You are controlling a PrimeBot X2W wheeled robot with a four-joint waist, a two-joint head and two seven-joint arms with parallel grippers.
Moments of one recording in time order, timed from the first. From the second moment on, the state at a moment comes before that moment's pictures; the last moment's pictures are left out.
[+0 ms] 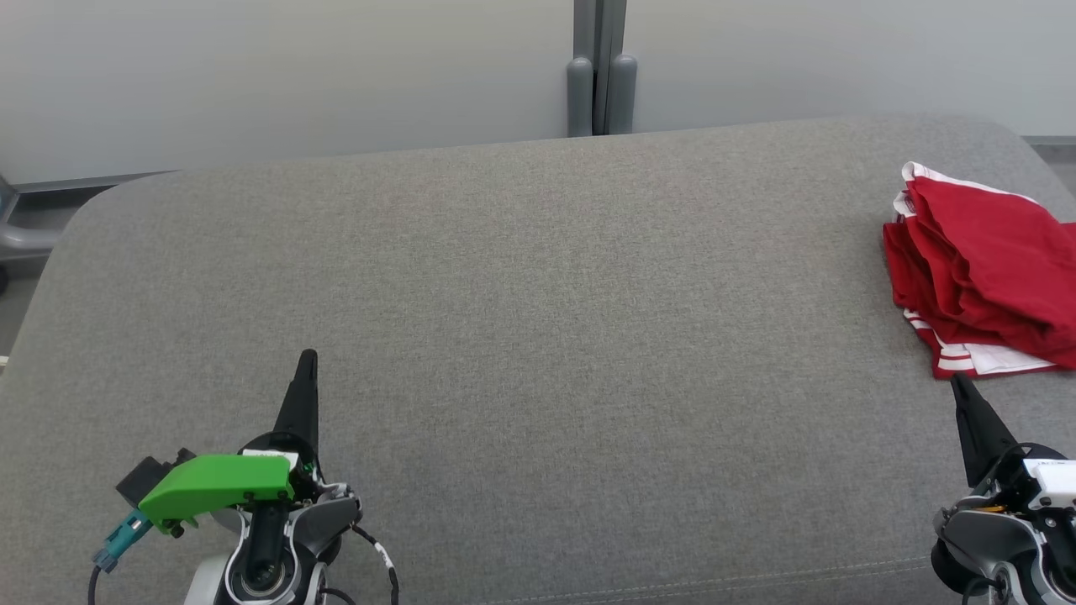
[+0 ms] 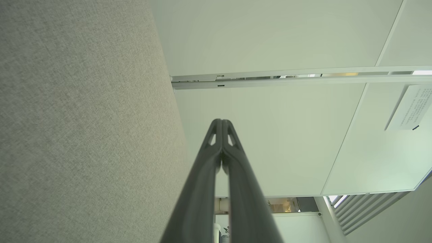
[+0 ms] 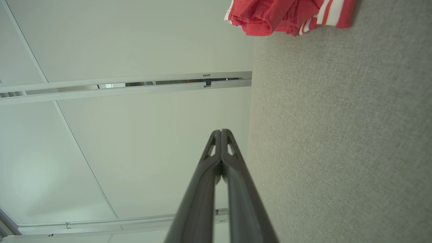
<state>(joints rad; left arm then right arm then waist) -0.20 0.05 -0.11 0.33 -1.64 -0.13 -0.03 -0.10 -0.05 -0.35 0.25 1.59 0.13 0.26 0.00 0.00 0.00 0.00</state>
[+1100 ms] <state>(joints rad) -0.20 0.05 -0.11 0.33 -1.64 -0.13 -0.03 -0.10 -0.05 -0.35 0.25 1.59 0.13 0.26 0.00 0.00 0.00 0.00</state>
